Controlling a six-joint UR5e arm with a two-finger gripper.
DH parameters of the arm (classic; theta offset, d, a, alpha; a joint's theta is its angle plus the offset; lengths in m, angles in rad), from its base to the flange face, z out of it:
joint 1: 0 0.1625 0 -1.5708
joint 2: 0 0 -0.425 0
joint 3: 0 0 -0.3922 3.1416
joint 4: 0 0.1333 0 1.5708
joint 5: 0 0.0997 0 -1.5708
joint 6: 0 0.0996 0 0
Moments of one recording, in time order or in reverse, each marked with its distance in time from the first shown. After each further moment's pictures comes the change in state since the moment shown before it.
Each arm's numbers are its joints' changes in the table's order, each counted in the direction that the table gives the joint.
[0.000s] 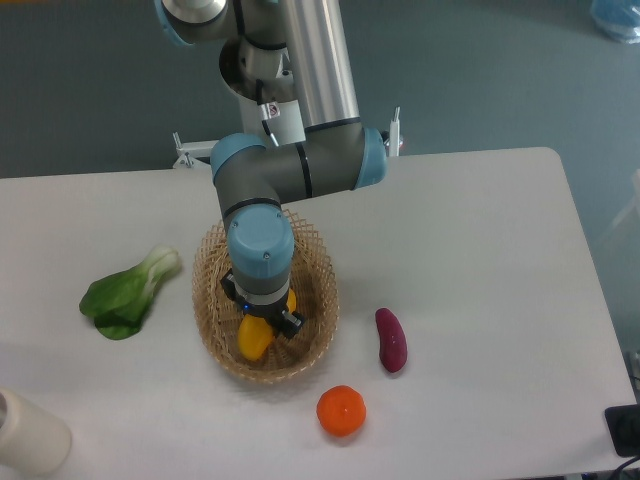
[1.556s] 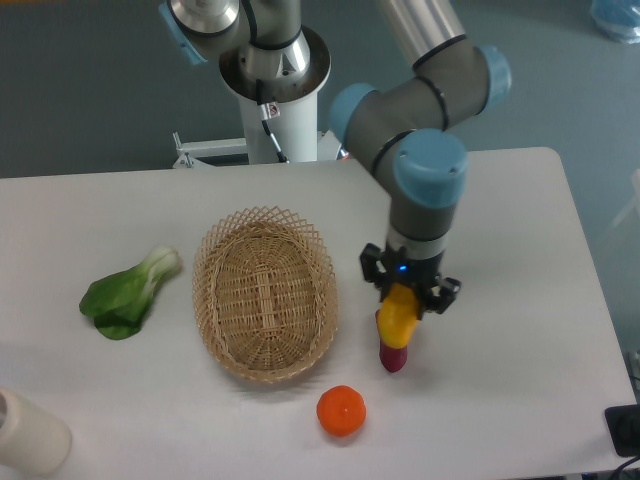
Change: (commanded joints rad) arm 0.419 -0.071 -0.101 -0.008 -0.002 0.424
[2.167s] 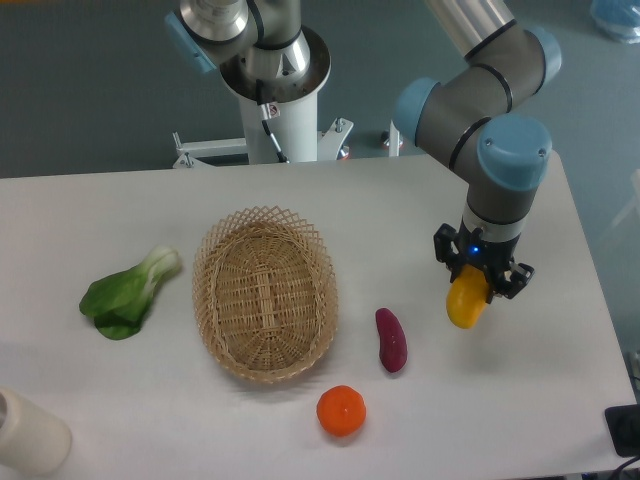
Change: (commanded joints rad) arm 0.034 0.049 -0.055 0.003 0.046 0.156
